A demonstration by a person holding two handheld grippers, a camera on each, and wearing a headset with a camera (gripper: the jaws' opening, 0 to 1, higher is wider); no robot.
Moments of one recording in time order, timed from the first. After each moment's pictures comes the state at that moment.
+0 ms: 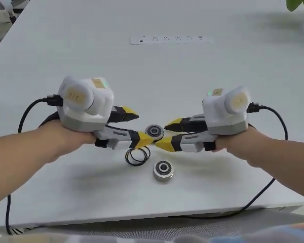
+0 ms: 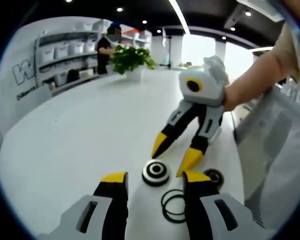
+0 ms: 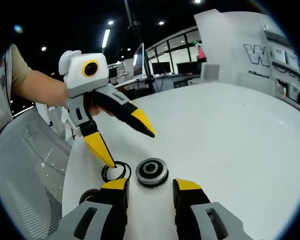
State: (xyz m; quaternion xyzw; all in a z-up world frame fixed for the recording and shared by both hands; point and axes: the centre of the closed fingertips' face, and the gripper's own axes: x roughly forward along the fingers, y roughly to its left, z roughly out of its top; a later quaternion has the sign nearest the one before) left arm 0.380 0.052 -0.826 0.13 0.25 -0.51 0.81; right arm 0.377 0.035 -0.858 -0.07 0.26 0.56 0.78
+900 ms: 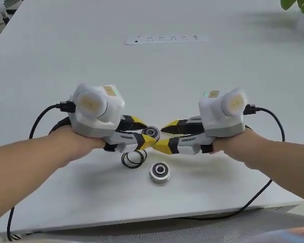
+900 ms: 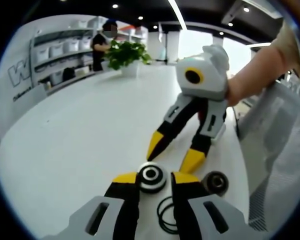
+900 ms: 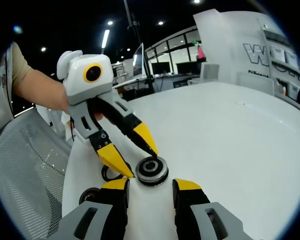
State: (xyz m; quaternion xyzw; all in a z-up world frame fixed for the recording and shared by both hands) left arm 0.381 0.034 -0.841 0.15 0.26 -0.51 0.80; right arm 0.377 0.033 -0.860 -0.07 0.26 0.56 0.78
